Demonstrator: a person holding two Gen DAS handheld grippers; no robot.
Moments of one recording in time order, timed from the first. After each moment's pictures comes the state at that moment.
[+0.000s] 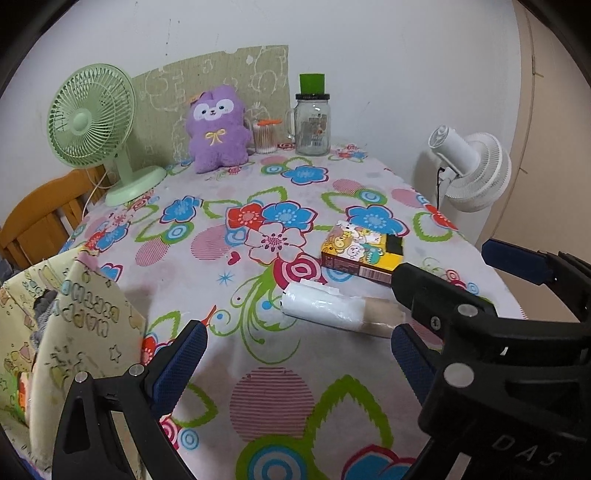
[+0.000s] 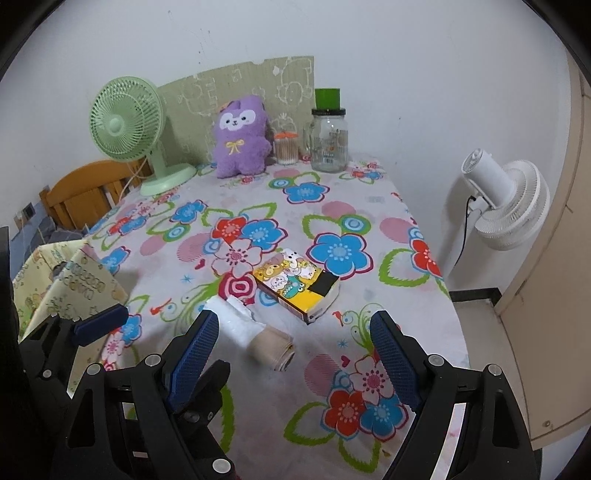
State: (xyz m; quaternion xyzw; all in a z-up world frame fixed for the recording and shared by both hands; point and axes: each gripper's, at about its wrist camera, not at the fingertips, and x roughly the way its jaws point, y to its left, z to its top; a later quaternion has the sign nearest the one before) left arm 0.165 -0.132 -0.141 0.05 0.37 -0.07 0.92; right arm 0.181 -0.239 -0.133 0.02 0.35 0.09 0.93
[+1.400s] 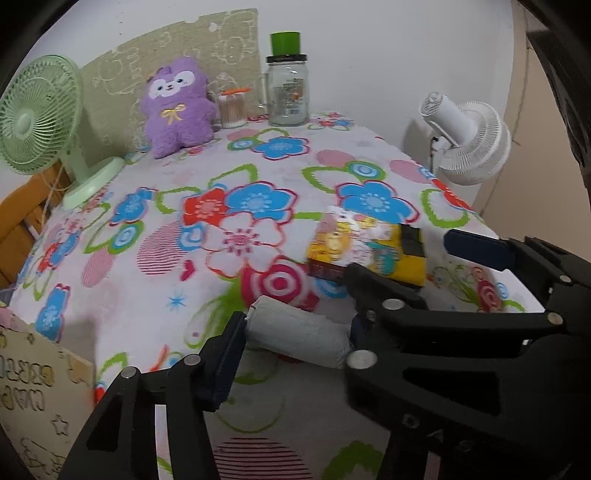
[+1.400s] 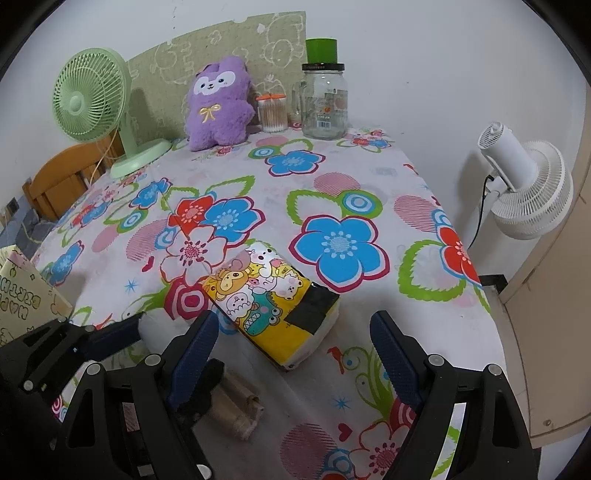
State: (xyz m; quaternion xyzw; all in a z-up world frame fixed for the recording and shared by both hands) left arm 0.226 -0.146 -0.174 0.07 0.42 -0.11 0.90; right arm 0.258 -0.239 -0.182 0.02 0.39 0.08 0.92
